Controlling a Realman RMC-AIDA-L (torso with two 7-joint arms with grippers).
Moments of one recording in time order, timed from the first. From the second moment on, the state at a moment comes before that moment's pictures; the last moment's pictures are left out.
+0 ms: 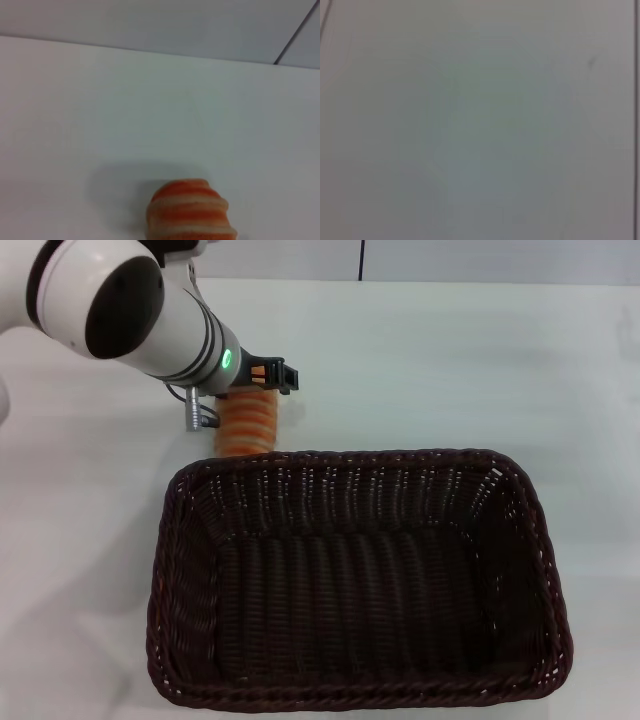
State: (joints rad) left arm -0.74 -2.07 -1.38 -1.10 2.88 -0.99 -0.62; right arm 0.53 1.95 -1.97 -0.32 0.69 -1.08 -0.04
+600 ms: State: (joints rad) left arm -0.75 -2.07 -1.36 -1.02 2.88 -0.93 -0.61; right arm 0.53 1.96 -1.96 -0.32 0.68 -1.08 -0.05
